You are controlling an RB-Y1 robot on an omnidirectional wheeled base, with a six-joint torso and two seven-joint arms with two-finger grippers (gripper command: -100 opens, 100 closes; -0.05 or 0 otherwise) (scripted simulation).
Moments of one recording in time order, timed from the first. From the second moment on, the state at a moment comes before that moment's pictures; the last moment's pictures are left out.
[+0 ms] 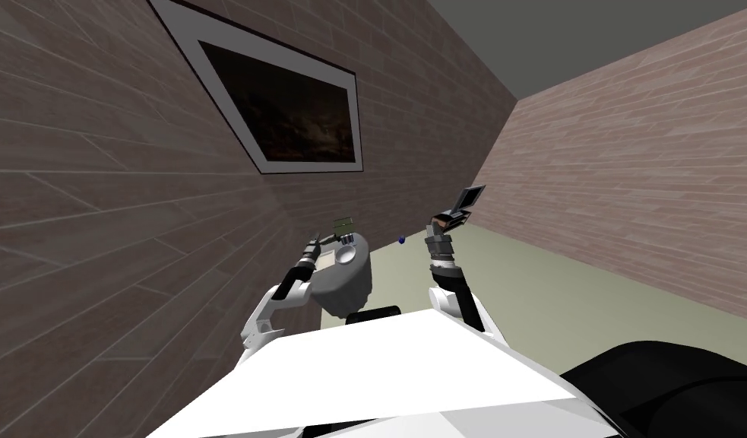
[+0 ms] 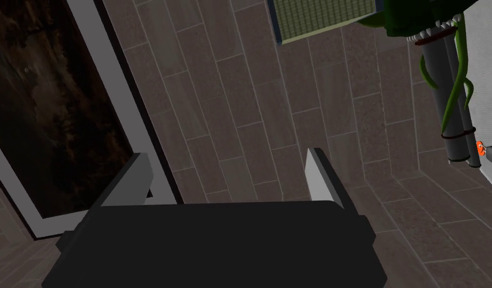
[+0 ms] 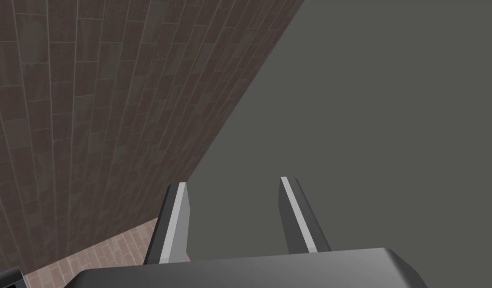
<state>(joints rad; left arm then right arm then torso) 0.19 0.25 0.03 -1.96 0.00 0.15 -0.02 0.53 -0.03 -0.07 -2.24 0.02 -0.50 0.03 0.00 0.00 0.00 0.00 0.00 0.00</state>
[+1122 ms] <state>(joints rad) 0.06 0.29 0.05 -1.75 0.05 0.47 -0.08 0.53 -0.03 -0.07 -2.24 0.02 -0.50 0.03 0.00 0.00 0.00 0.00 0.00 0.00</state>
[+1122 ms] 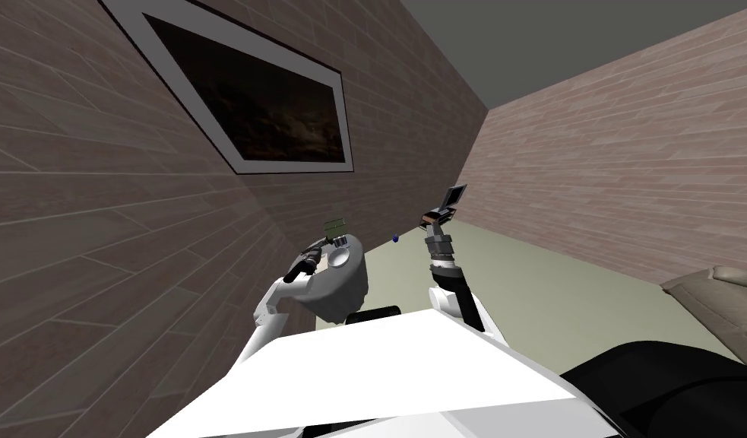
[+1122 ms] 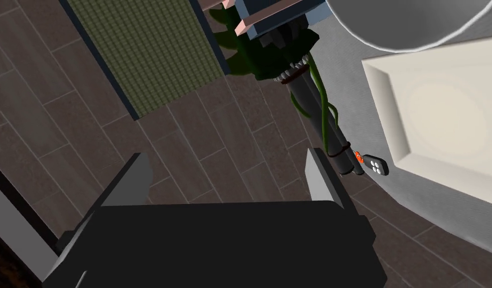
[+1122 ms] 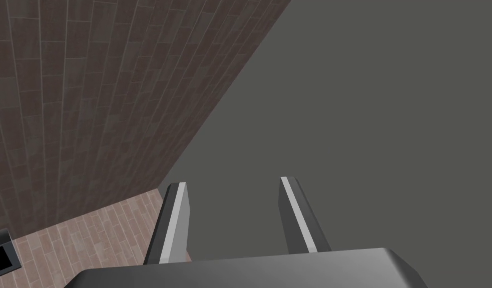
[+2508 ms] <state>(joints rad) -0.11 0.33 0.08 -1.50 0.10 0.88 -0.16 0.53 -0.03 -0.07 -2.24 0.02 -0.50 0.03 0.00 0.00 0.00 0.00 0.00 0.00</state>
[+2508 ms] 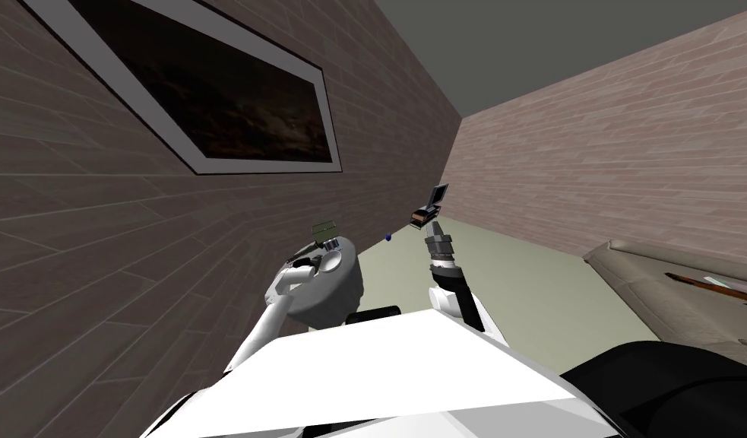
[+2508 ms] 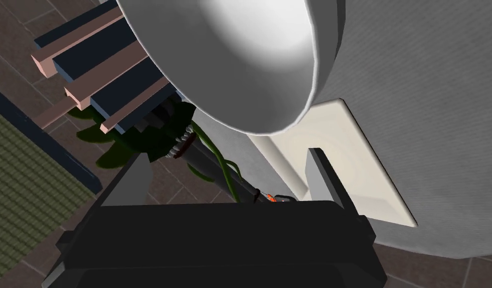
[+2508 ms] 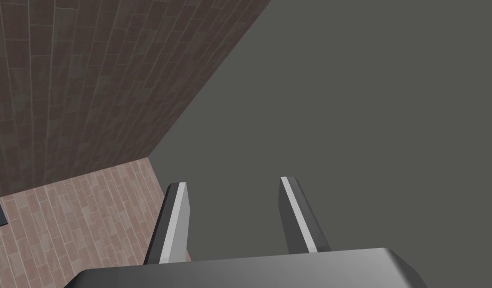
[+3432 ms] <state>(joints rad) -0.21 0.34 0.10 -1.34 0.13 1.15 -0.20 0.53 -0.03 -0.07 -2.24 0.02 -0.50 0.03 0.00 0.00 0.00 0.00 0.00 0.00</state>
